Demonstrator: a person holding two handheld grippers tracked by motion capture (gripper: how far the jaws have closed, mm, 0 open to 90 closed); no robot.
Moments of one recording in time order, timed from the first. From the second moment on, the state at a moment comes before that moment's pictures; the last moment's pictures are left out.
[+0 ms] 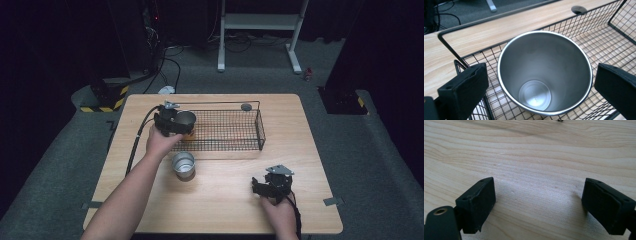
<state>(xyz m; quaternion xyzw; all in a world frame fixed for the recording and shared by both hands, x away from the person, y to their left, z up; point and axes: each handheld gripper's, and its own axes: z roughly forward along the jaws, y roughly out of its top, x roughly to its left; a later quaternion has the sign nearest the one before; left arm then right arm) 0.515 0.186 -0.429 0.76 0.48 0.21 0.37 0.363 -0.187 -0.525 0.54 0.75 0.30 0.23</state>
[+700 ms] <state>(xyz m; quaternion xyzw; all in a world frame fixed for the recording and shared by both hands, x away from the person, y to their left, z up) 0.497 0.195 -0.412 0.77 0.47 0.21 0.38 0.363 -0.187 -0.525 0.54 0.75 0.30 0.23</state>
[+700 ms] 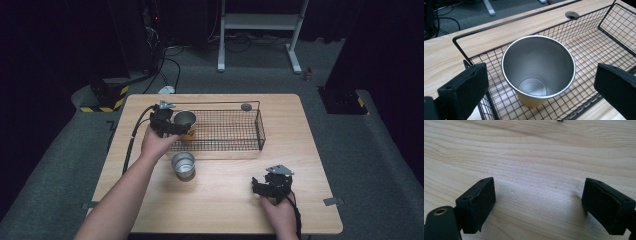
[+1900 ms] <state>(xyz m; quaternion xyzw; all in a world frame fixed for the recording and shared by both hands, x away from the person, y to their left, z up) 0.435 0.253 -0.413 0.75 0.49 0.22 0.39 0.362 -0.187 -0.525 0.53 0.76 0.31 0.23</state>
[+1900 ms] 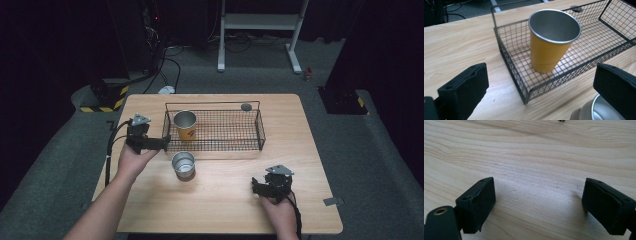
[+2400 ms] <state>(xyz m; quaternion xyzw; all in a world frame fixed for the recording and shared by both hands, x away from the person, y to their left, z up) 0.406 0.277 -0.450 0.75 0.50 0.20 0.38 0.362 -0.187 -0.525 0.53 0.76 0.31 0.23</state>
